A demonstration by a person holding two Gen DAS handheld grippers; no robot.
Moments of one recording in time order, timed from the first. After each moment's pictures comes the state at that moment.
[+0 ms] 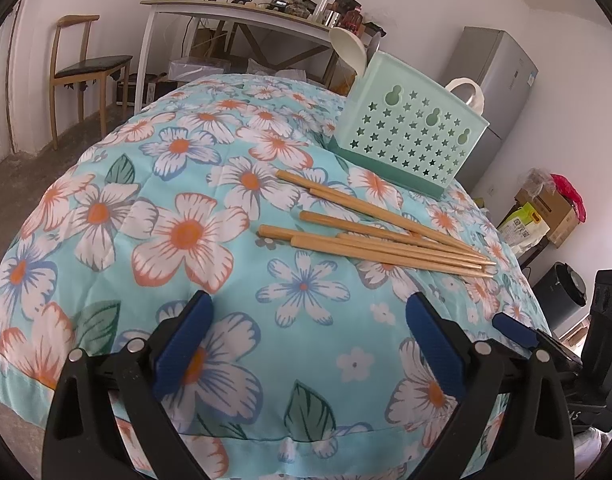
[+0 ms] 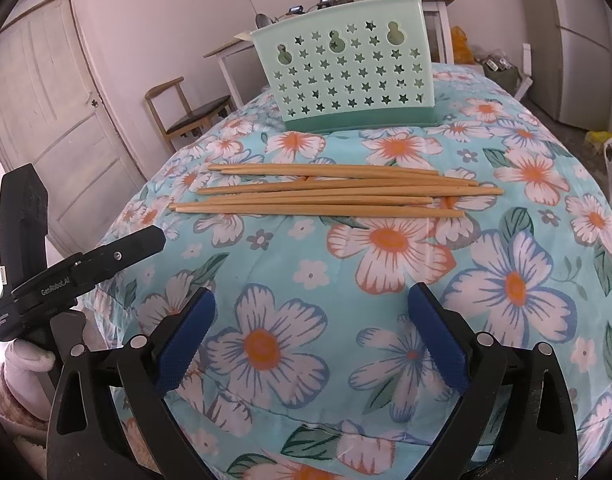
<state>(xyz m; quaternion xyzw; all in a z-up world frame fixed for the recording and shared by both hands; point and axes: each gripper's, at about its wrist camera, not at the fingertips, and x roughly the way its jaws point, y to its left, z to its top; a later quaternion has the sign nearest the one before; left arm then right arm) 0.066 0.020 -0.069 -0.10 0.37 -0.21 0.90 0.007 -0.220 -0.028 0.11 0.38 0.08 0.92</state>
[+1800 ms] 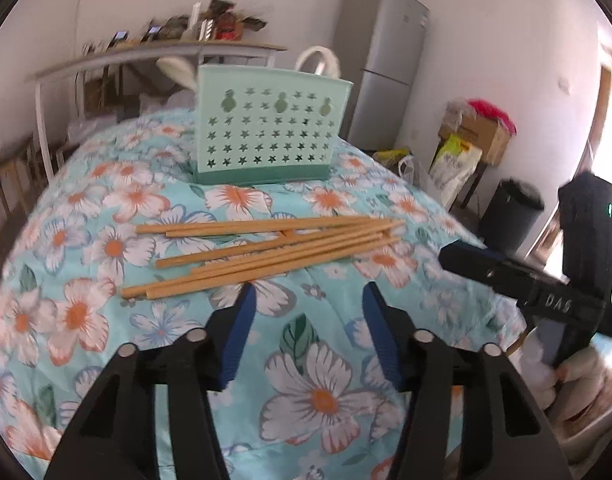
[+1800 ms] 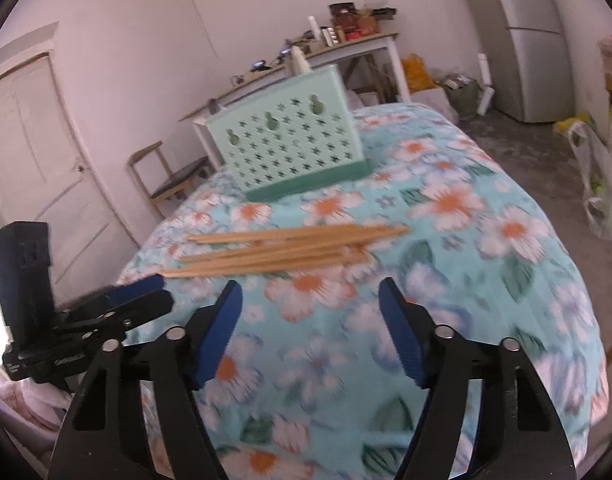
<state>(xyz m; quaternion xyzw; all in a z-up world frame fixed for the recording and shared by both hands) 0.047 -0.041 -0.036 0.01 0.33 -0.36 0.87 -0.021 -0.274 0.001 0.17 0.29 0.04 0.94</state>
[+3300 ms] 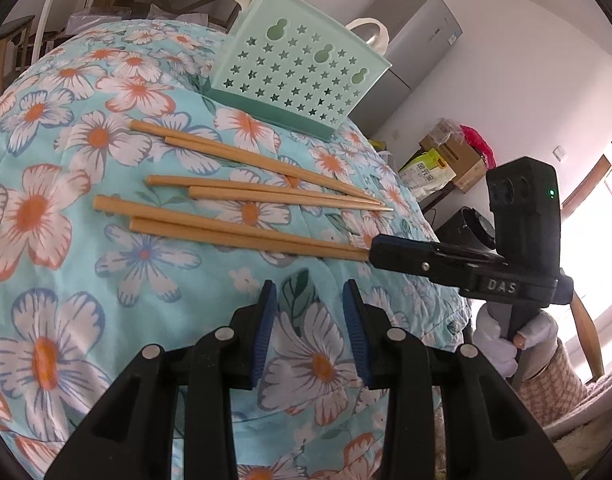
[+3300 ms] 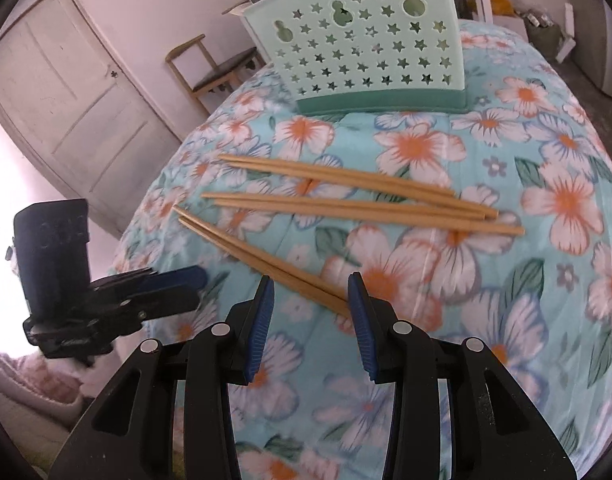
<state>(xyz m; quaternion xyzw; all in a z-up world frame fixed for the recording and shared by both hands) 0.071 -0.013 -0.066 -0.12 0.44 -0.40 0.79 0.051 -0.248 -0.008 0.13 0.48 0.17 0.85</state>
